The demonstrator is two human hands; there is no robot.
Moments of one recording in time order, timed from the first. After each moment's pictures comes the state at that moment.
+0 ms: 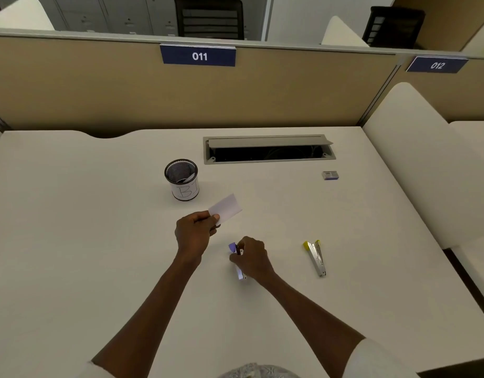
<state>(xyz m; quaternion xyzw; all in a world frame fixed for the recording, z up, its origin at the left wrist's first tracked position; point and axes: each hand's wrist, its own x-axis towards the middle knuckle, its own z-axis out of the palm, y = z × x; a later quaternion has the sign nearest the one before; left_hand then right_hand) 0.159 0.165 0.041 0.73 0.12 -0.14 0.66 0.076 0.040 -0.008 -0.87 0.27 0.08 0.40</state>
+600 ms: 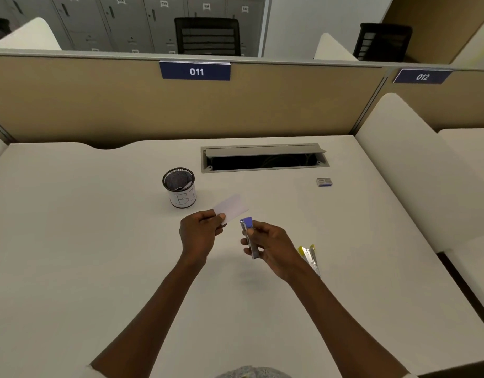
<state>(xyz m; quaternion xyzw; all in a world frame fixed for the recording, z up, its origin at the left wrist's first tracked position) 0.147 0.147 0.071 0.71 0.10 -0.13 0.69 0.061 -0.010 0.054 -0.57 0.22 0.03 0.79</state>
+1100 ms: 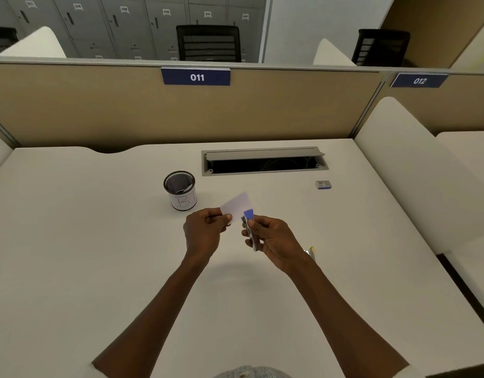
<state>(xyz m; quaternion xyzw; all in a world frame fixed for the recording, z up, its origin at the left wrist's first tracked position) 0.141 0.140 0.086 0.76 0.03 -0.10 0.64 0.070 -0.014 0.075 -0.57 0.20 0.02 0.79</state>
